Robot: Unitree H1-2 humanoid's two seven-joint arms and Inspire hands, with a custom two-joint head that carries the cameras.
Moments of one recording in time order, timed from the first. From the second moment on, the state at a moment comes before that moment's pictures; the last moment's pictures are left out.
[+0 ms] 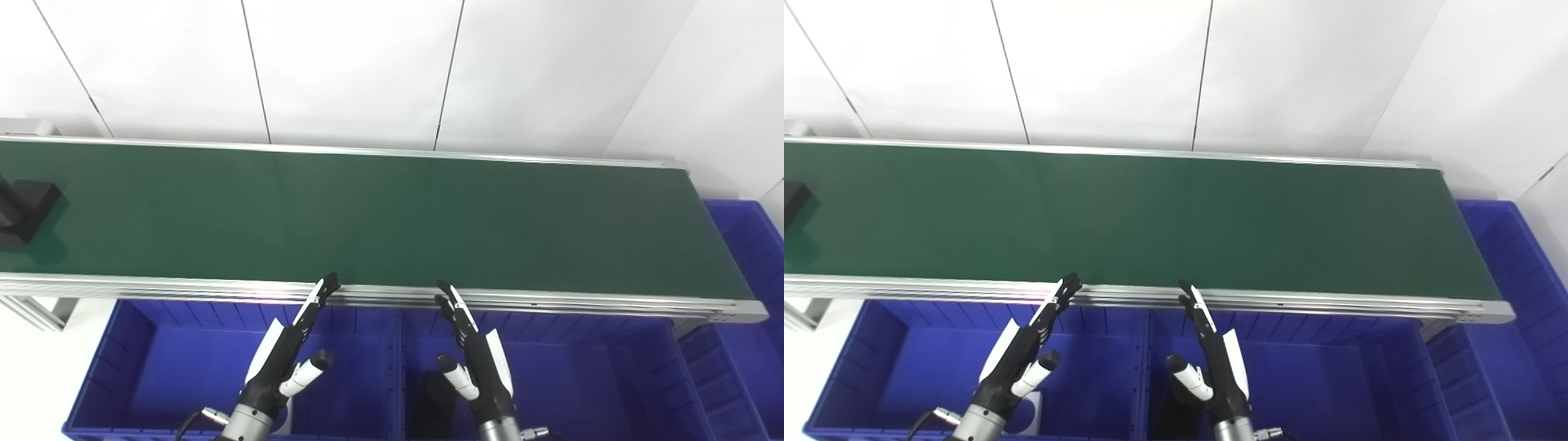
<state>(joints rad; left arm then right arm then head) 0.17 0.09 -0.25 0.16 0.20 -0.43 -0.07 0.18 -0.02 0.28 0.22 -0.23 -0.42 -0.16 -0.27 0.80</state>
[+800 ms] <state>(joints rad) 0.19 0.01 -0.29 0.16 0.25 -0.42 -0.05 0.20 -0.11 0.26 0.18 -0.14 -0.42 -0.11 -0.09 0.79</state>
